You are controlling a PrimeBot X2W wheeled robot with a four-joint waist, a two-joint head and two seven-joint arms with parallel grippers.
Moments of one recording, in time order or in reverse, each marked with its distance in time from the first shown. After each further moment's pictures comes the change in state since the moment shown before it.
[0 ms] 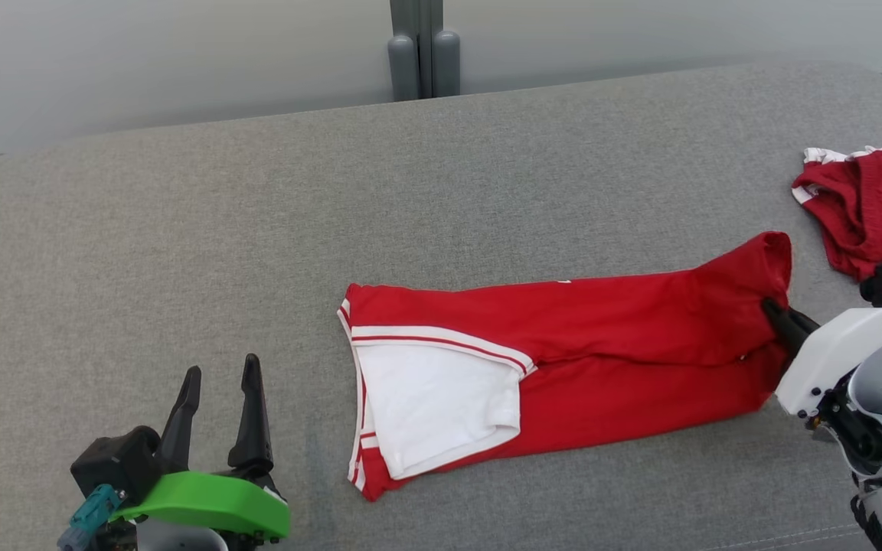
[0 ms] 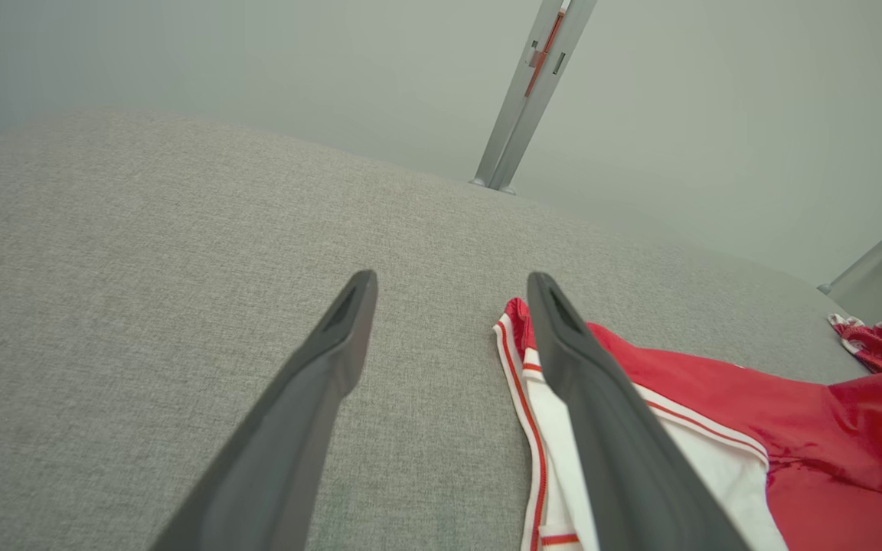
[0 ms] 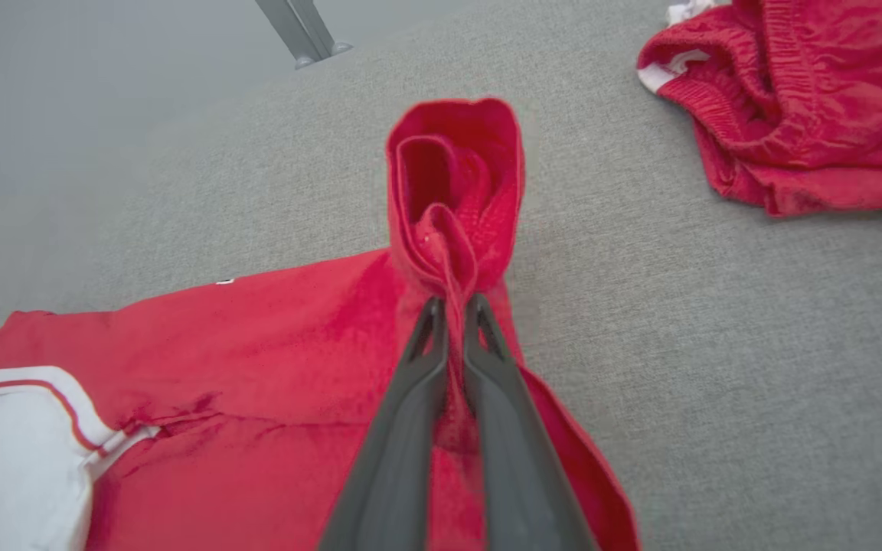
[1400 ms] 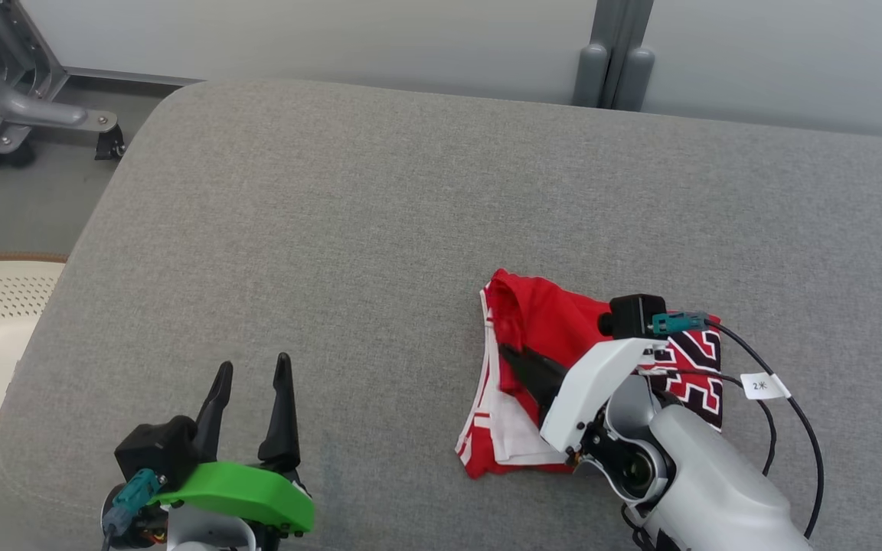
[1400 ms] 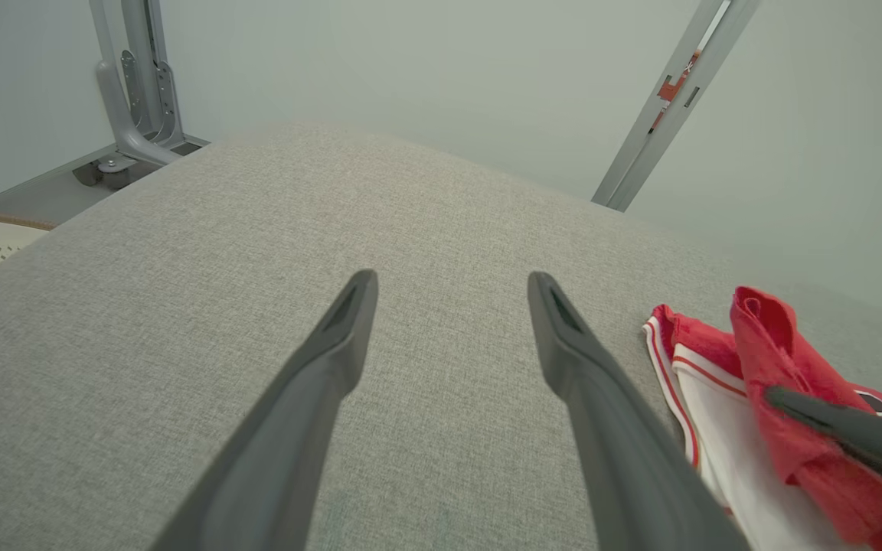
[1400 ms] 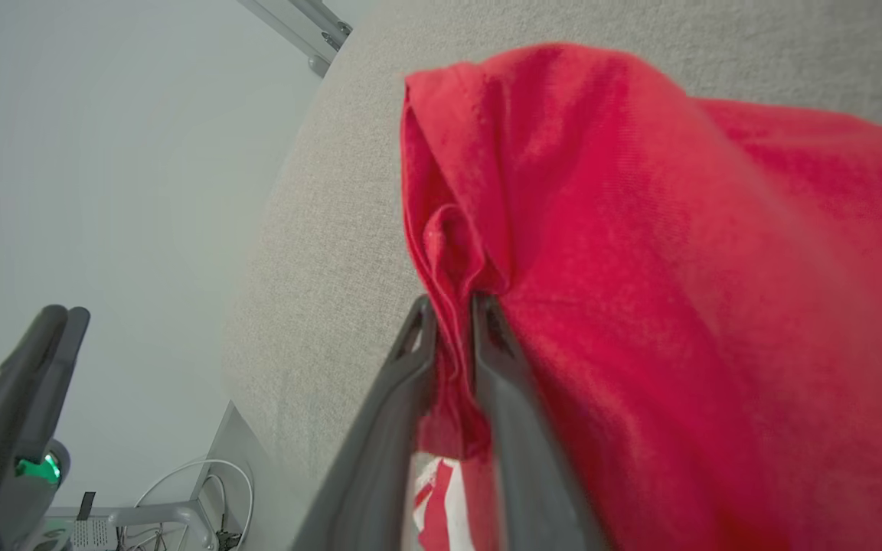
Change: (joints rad) left arm -0.069 -0.010 -0.064 0.127 0.018 -0.026 -0.041; right arm -0.173 0.244 0.510 0.280 0.328 0.000 -0.203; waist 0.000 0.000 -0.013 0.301
